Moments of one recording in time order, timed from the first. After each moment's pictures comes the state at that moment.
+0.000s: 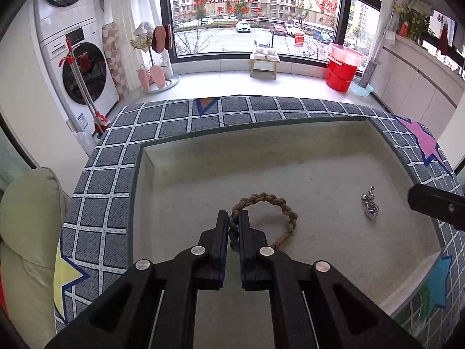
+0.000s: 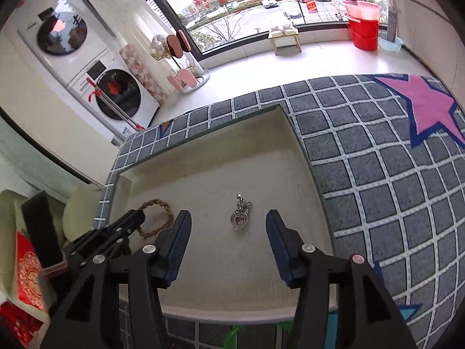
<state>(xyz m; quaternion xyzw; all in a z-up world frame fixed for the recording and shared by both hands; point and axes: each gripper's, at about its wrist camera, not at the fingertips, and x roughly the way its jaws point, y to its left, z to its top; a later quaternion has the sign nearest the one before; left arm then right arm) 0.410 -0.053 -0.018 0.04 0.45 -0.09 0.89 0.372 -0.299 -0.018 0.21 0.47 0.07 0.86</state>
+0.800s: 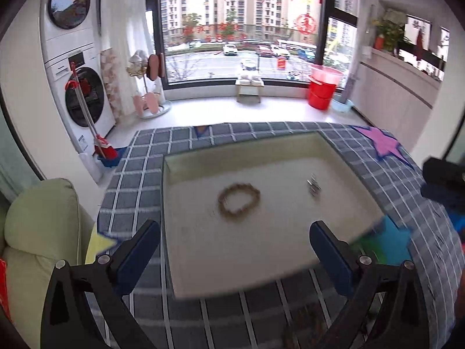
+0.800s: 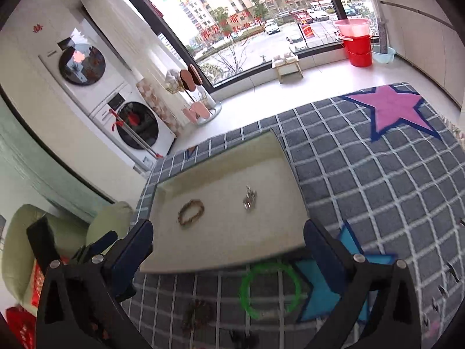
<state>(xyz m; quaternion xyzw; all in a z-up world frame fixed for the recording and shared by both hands) 0.321 -0.028 0.022 0.04 0.39 -0.13 0.91 0.276 -0.317 0.044 0.24 0.39 0.08 0.88</state>
